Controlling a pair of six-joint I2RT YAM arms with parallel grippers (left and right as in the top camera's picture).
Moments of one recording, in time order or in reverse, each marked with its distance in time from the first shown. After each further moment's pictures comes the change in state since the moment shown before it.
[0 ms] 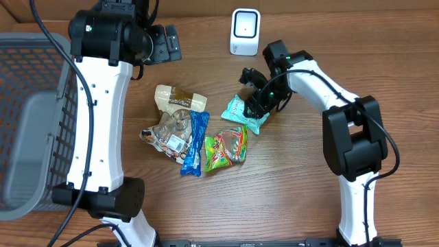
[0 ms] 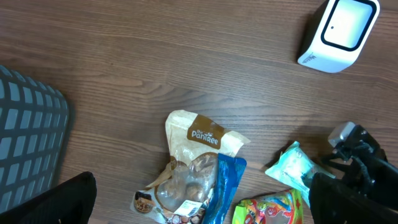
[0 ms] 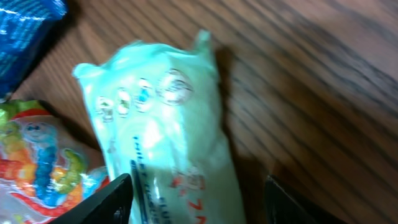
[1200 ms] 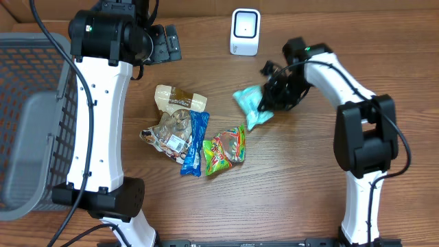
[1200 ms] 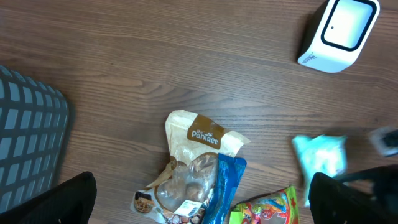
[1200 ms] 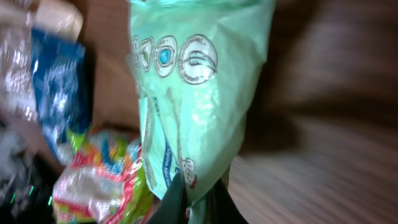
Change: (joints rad) left arm 0.000 0.000 0.000 0.000 0.000 0.000; right arm -0.104 -0.015 0.058 -0.180 -0.120 0.400
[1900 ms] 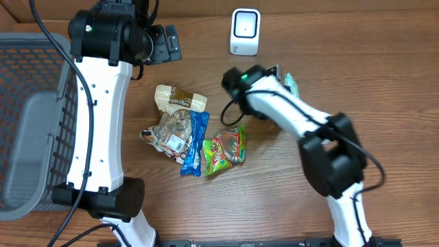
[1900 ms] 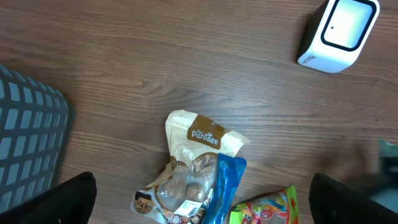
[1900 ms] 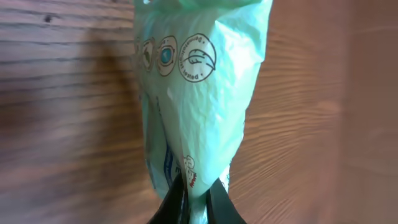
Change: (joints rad) left arm 0.000 0.000 0.000 0.000 0.000 0.000; right arm 0.392 -0.020 -0.023 -0.213 1.412 0.674
